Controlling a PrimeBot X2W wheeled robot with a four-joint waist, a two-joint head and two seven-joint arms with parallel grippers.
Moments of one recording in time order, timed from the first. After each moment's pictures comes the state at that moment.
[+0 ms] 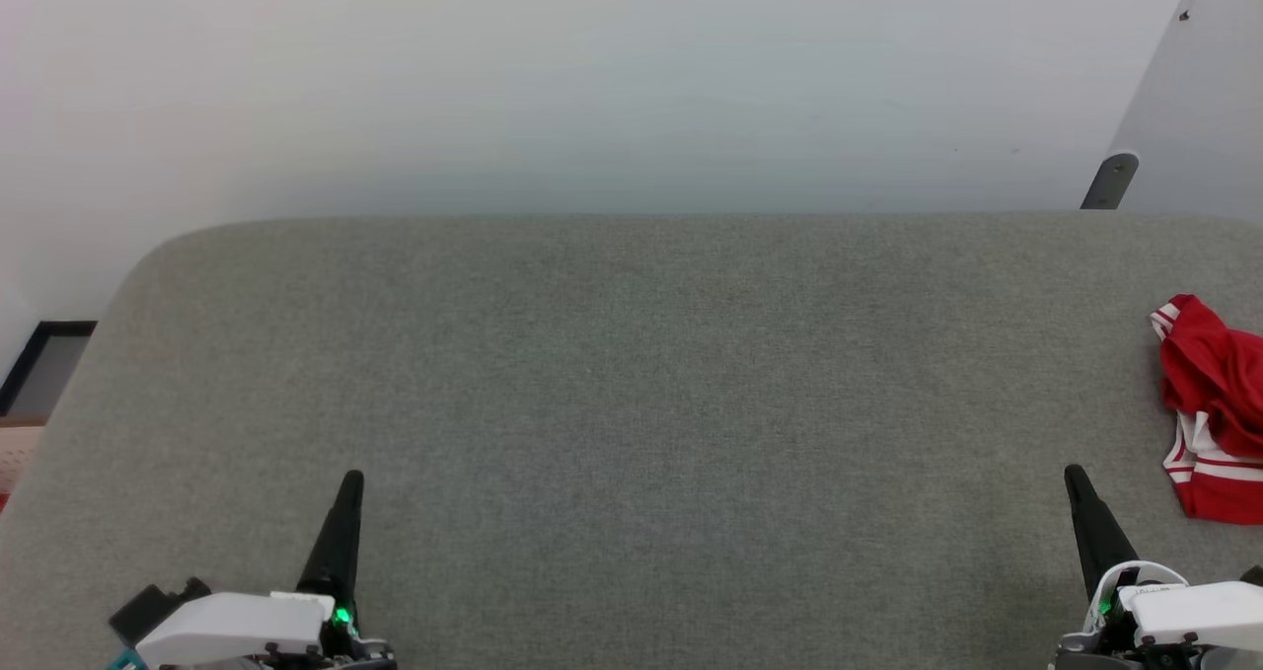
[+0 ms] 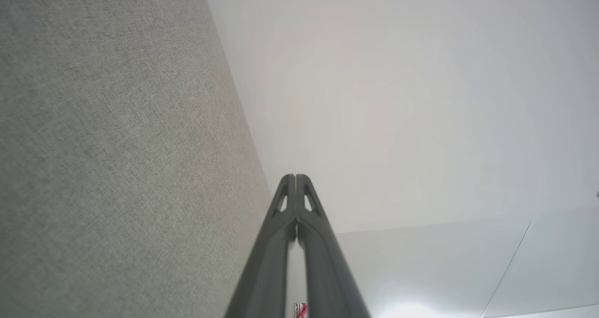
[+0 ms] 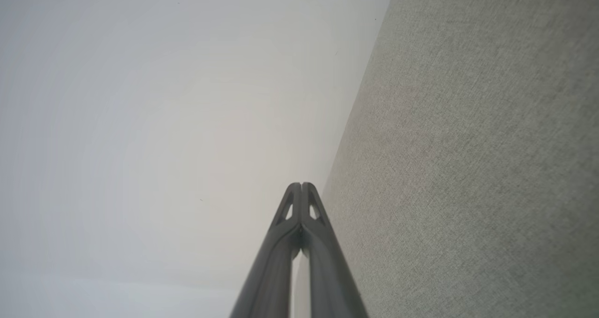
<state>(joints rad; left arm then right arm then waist) -0.08 0.08 0.10 0.25 -1.47 -0.12 0.07 -0.07 -0.07 -0.10 0.25 1.45 0.13 0.07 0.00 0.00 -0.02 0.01</state>
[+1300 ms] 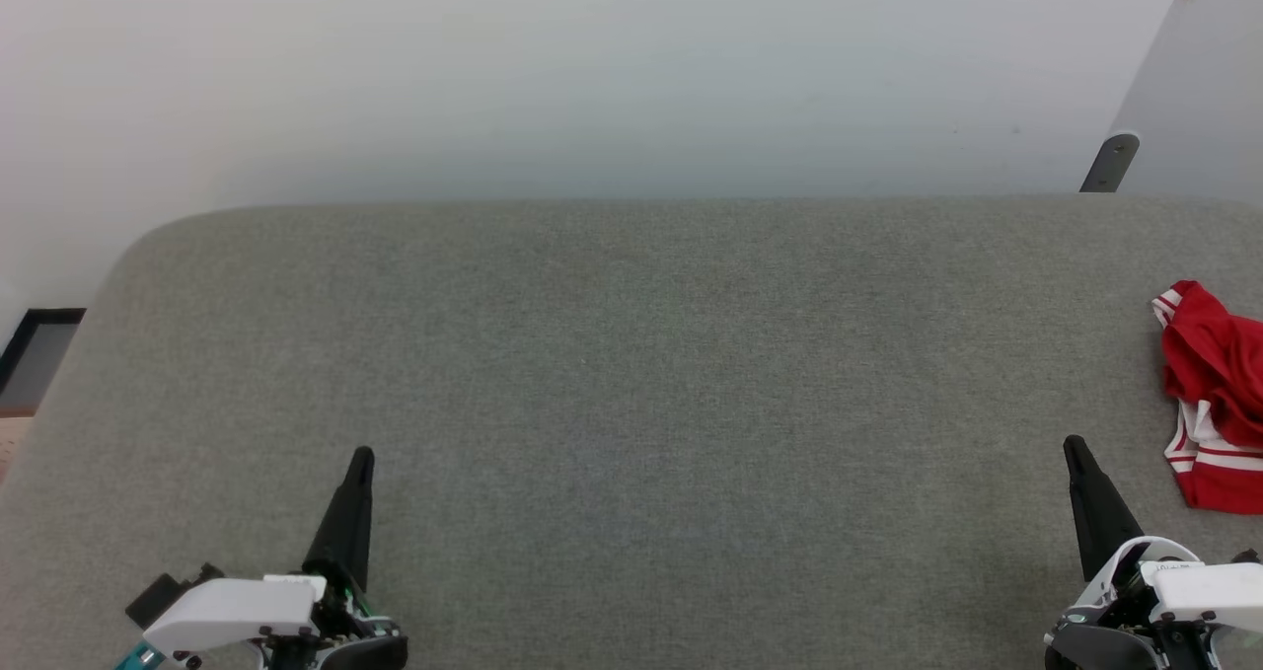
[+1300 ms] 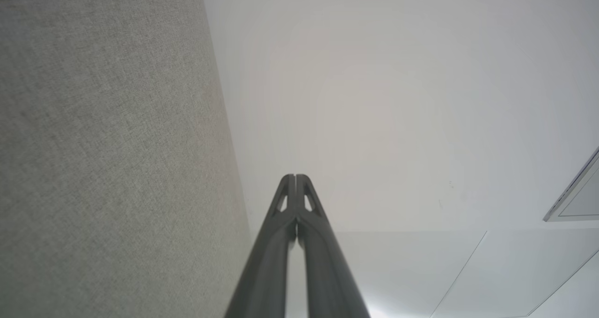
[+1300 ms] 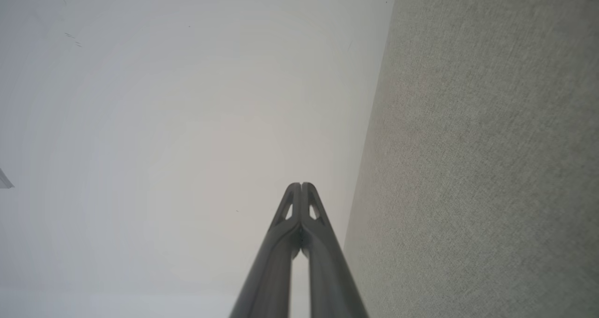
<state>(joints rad) -0.11 0.05 0.11 0.25 -1.61 -0.13 0.11 -0.11 -0.05 -0.12 0.25 1.61 0.13 0.11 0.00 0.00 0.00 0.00</state>
